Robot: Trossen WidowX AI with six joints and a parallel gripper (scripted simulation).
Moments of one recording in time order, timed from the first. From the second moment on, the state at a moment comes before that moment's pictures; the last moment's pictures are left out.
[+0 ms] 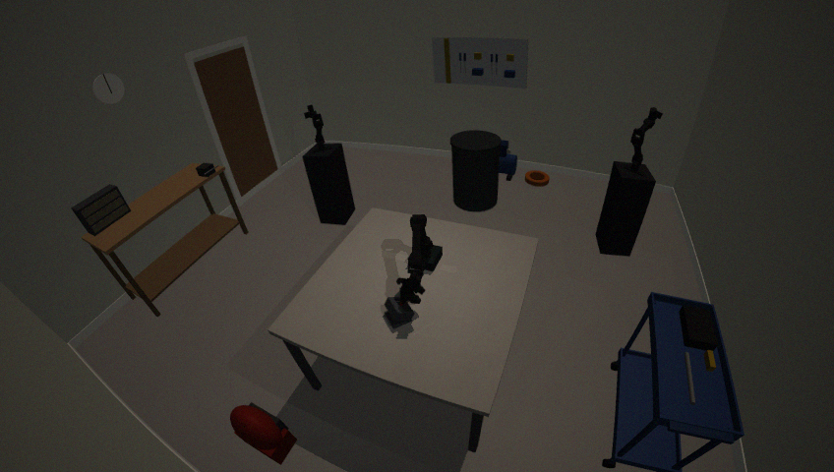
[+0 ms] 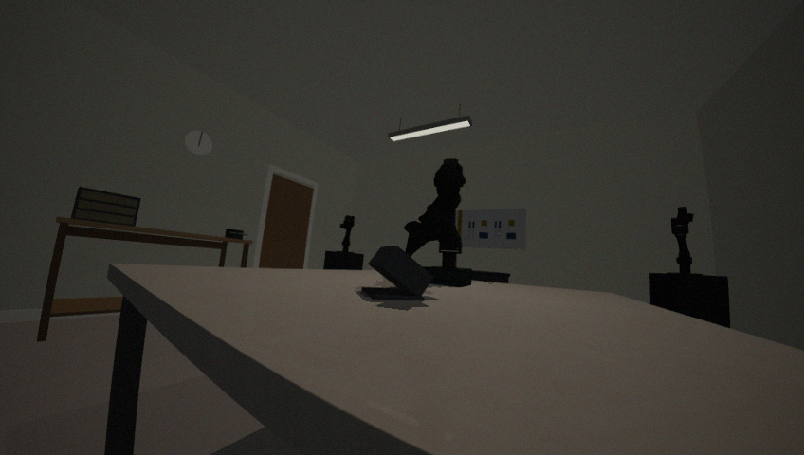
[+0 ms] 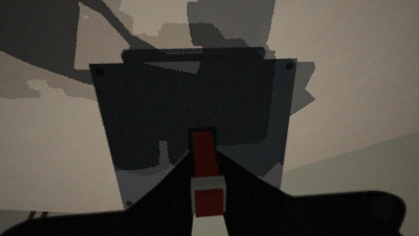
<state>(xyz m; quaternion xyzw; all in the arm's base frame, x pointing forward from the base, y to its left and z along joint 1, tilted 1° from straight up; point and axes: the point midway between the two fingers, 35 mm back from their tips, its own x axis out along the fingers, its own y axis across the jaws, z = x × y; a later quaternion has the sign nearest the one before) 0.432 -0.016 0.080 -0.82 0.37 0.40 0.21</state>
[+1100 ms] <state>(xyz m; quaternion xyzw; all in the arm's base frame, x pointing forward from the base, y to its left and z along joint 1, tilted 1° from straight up) 0.415 0.003 0.107 -0.81 0.37 0.41 0.20</state>
